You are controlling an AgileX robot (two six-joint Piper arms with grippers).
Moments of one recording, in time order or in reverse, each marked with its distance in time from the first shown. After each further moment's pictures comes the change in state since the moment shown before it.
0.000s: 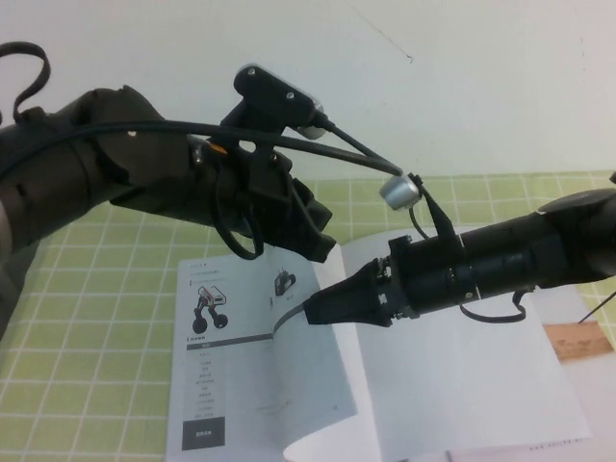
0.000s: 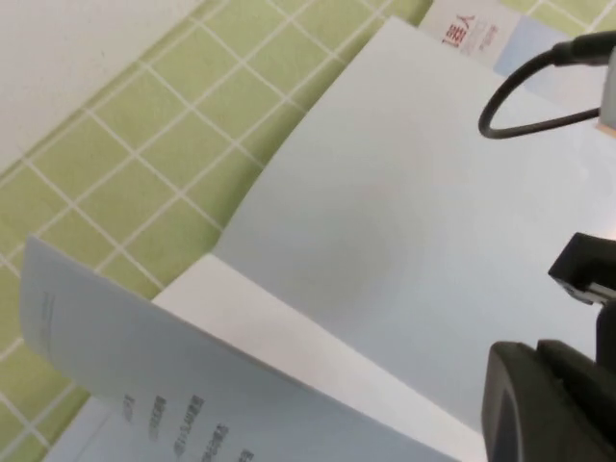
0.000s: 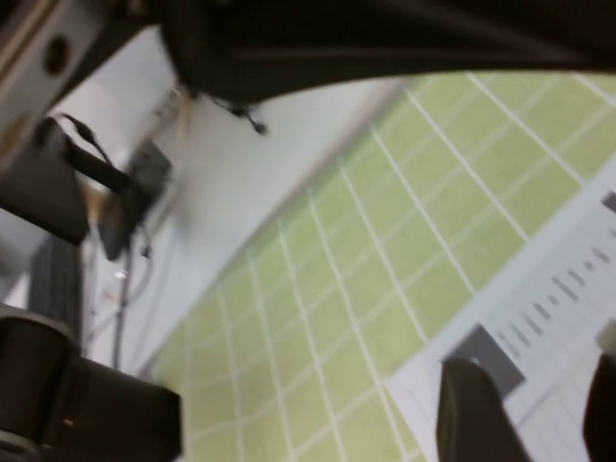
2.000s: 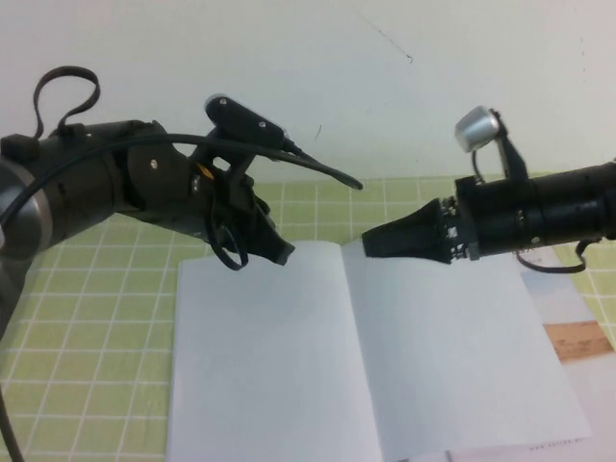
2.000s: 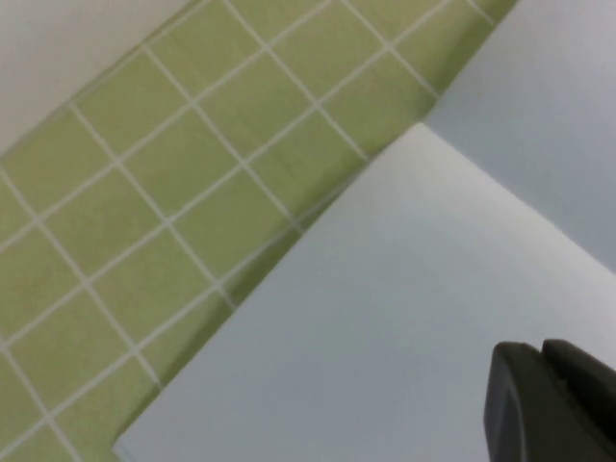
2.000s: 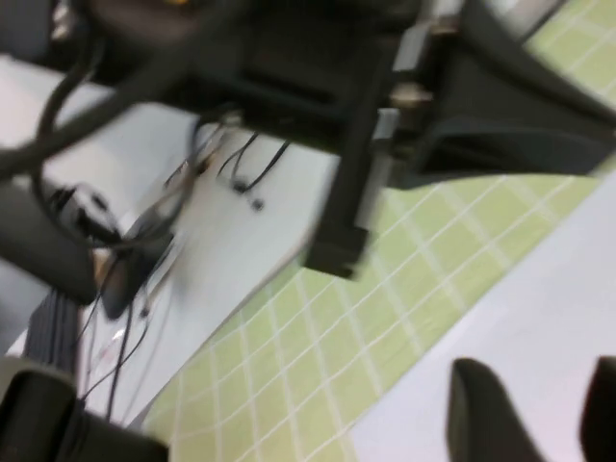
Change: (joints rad) right arm -0.164 -0.041 -0.056 -0.032 0.121 0.028; left arm 0.051 0.109 0.001 0.323 -0.090 -0.264
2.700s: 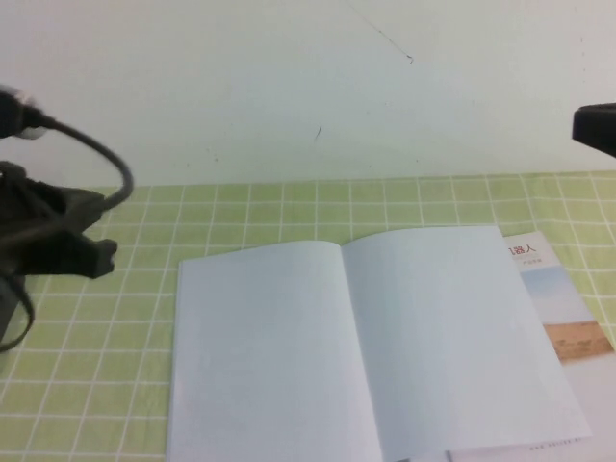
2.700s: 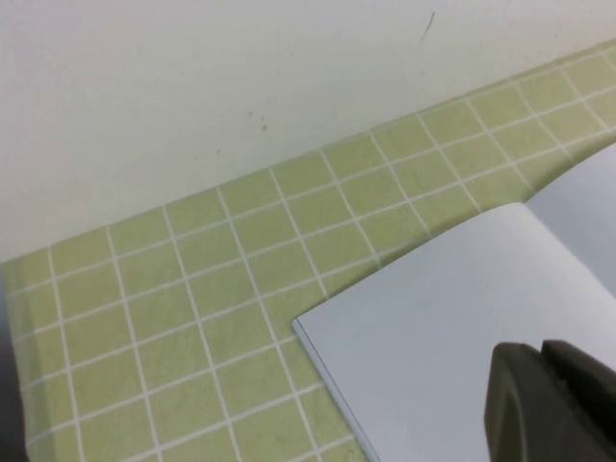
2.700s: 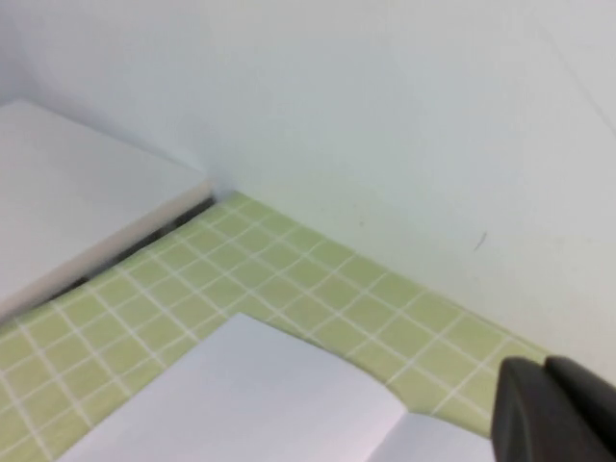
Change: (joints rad) right arm -0.299 -0.651 0.267 -0.066 -0.322 -0.168; left arm 0.237 -0.642 0.381 -0.073 -0.047 -0.032
